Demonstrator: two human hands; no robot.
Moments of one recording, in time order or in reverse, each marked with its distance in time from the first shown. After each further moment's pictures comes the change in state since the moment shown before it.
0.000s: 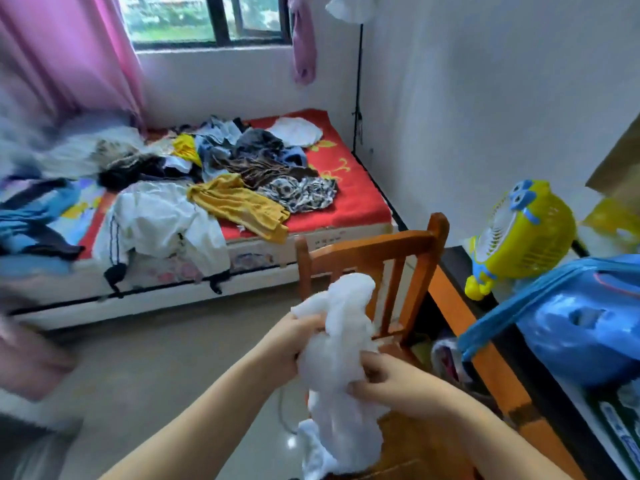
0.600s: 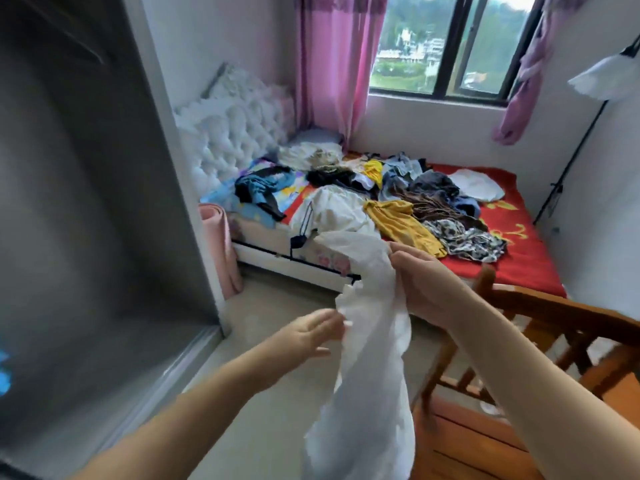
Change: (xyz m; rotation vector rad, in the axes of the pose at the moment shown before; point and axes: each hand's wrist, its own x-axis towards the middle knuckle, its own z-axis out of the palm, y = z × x) left_hand -0.286 -0.037 -0.091 0.240 0.476 0.174; right_hand 0.013 -0.230 0.145 0.558 -0.380 -0.326
